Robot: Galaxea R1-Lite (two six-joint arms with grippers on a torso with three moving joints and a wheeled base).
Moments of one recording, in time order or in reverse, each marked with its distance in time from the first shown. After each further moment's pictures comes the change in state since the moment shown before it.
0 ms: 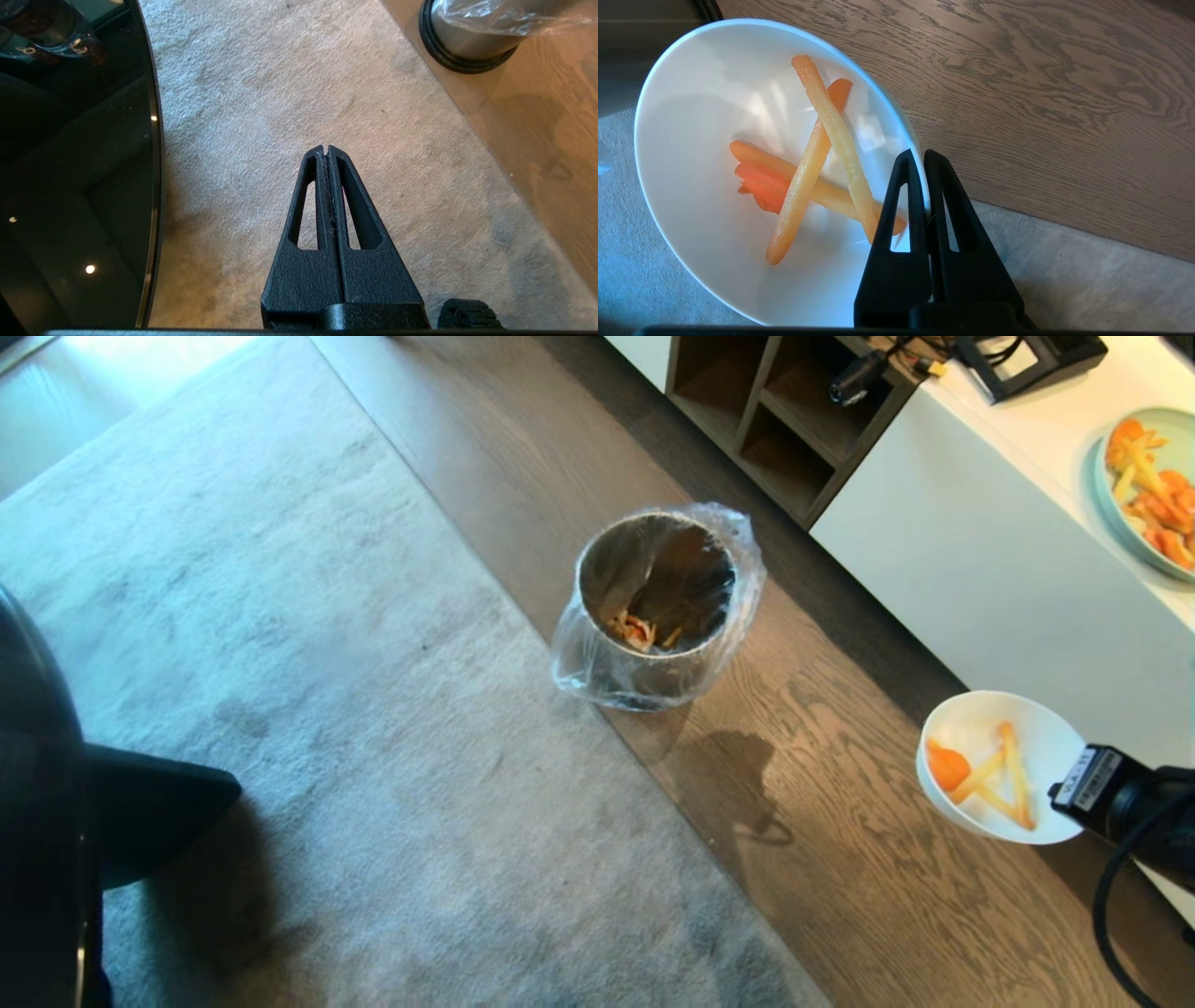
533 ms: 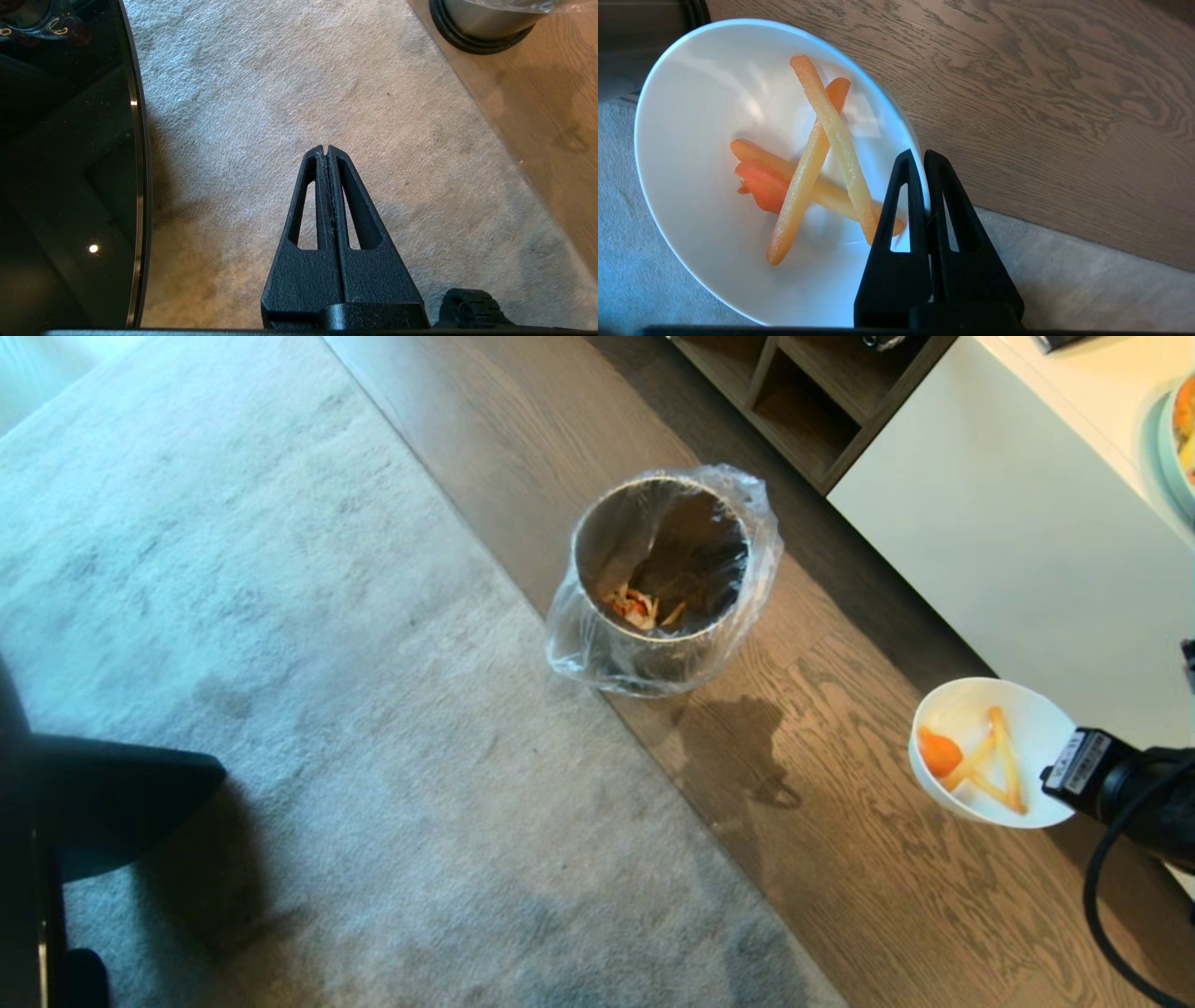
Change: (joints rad) left arm 0.000 0.000 0.000 0.000 0.000 0.000; right arm 0.001 0.021 -0.042 -0.002 0.001 -0.047
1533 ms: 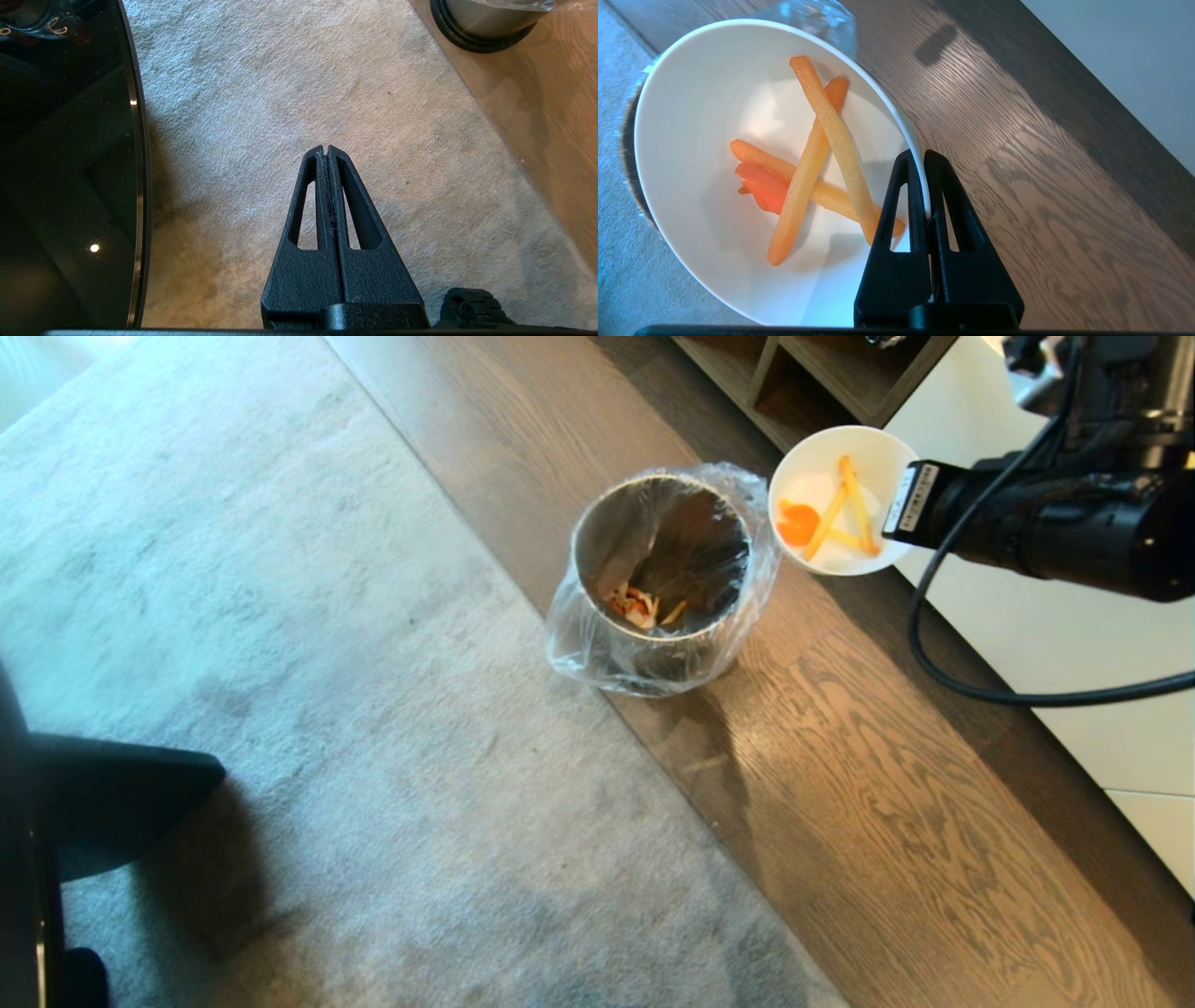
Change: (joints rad) left arm 0.000 0.000 0.001 0.000 0.000 0.003; right arm 0.160 0.360 -0.715 -0.120 0.001 -0.451
